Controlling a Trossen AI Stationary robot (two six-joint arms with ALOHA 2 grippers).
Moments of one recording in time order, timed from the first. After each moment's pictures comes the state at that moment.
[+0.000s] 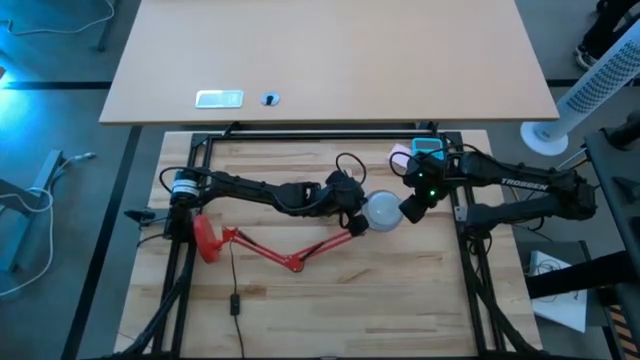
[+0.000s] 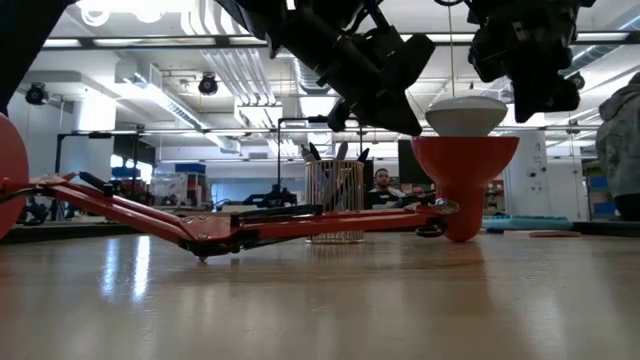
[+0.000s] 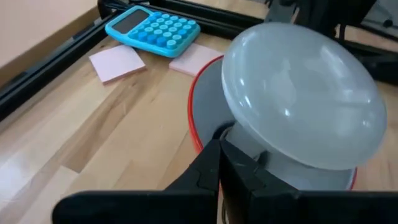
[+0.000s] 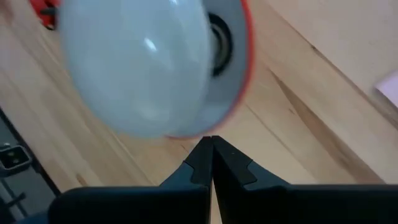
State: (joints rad) left arm 0.01 1.99 1.49 -0.07 -0.31 -0.25; right arm -0.27 1.00 0.91 -1.06 -0.24 0.58
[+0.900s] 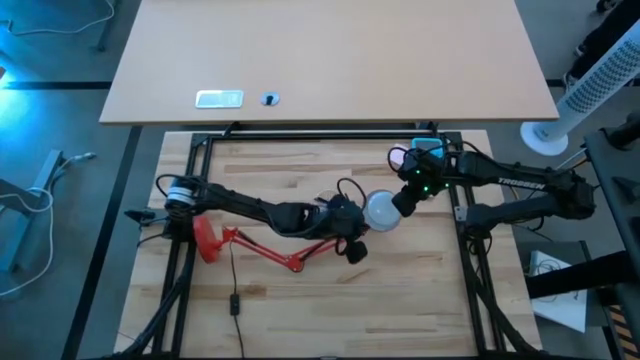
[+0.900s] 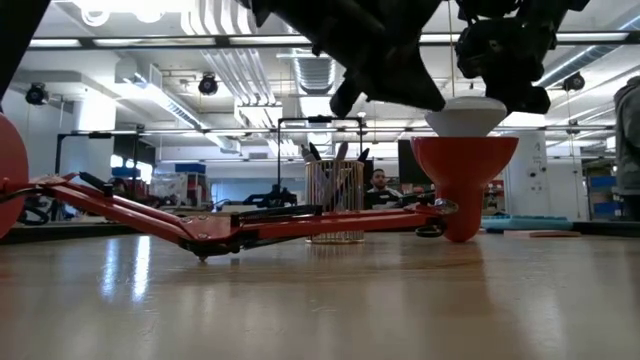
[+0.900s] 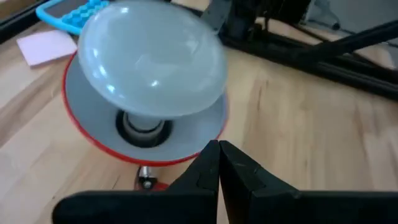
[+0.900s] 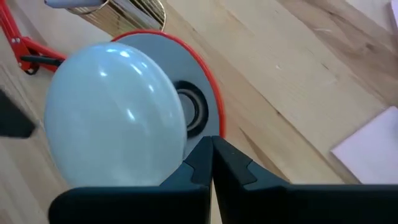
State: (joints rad) left arm -0.13 1.98 1.49 -0.08 -0.30 -0.37; right arm -0.27 1.03 0.90 -0.91 -0.08 0.52
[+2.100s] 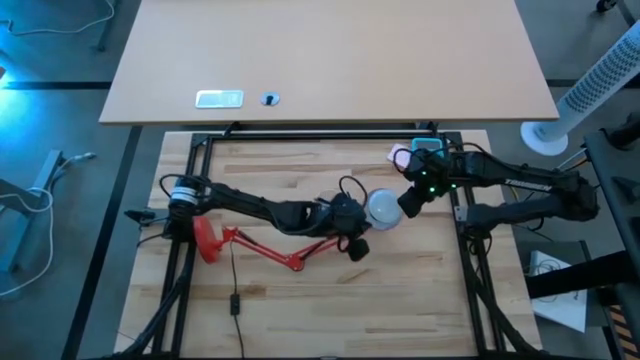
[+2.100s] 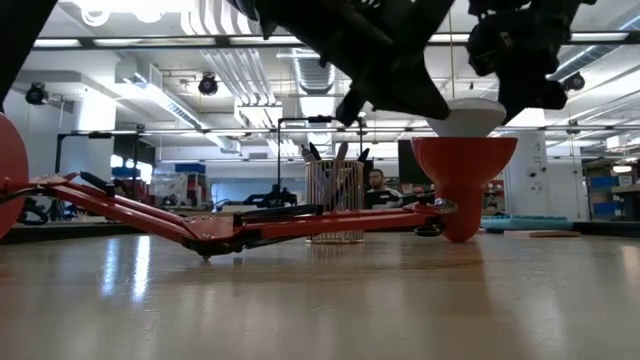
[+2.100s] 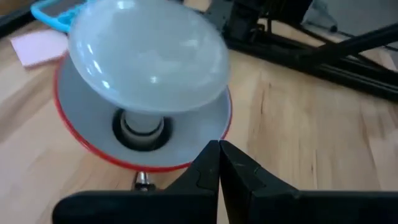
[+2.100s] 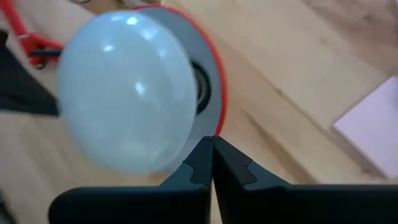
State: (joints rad) left arm -0.10 2.01 1.49 -0.03 -0.28 -0.36; right arm -0.26 0.99 0.90 -0.98 -0.08 0.57
